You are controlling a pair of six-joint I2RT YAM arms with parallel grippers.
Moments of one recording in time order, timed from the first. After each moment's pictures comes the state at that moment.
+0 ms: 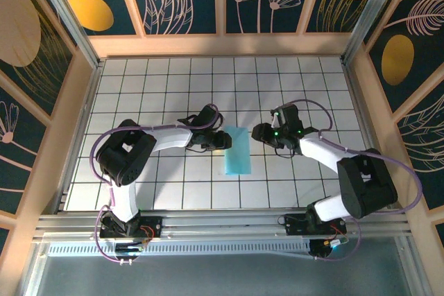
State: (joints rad) left arm -0.71 1.90 1.06 -0.20 0.30 -0.72; right arm 0.39 1.42 0.68 -0.15 -0.31 0.65
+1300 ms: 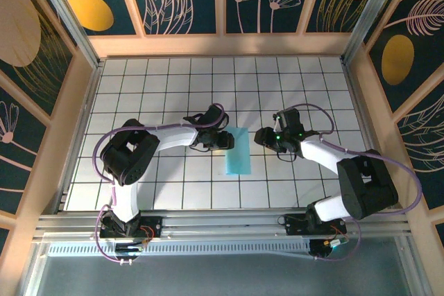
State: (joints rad) left arm -0.75 1.93 1.14 -0.30 0.21 -0.72; right arm 0.38 1.41 0.64 -0.16 -0.30 0.65
